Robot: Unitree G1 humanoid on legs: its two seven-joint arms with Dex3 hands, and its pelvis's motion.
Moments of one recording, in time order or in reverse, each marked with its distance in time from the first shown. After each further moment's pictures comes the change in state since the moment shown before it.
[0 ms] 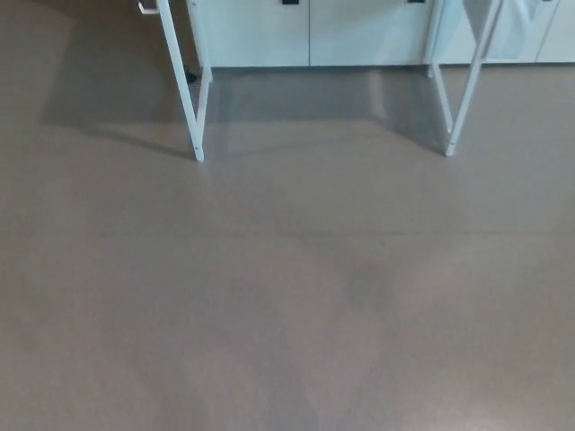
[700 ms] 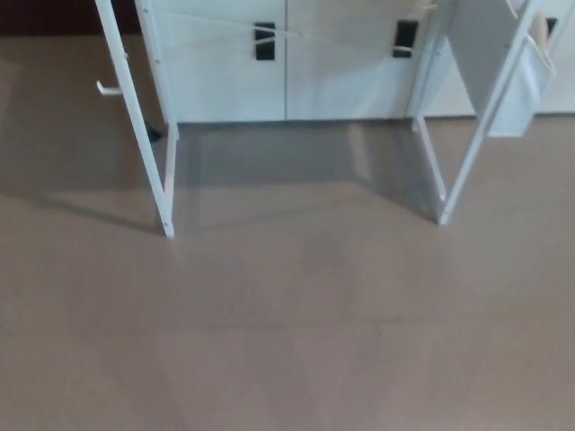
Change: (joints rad) left_arm -0.021 0.013 0.034 0.009 -0.008 -0.008 -0.068; right_arm -0.013 0.002 -0.006 -0.004 0.002 0.021 0.043
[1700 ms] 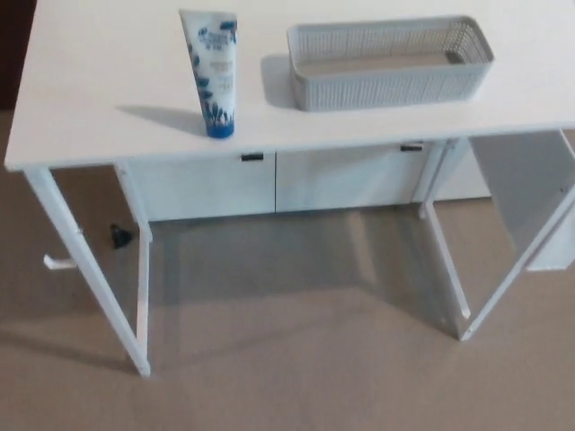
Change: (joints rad) left_arm 0.016 0.014 0.007 0.000 -0.012 -0.015 -0.055; right_arm -0.008 0.005 0.036 -0.002 -0.013 0.016 0.029
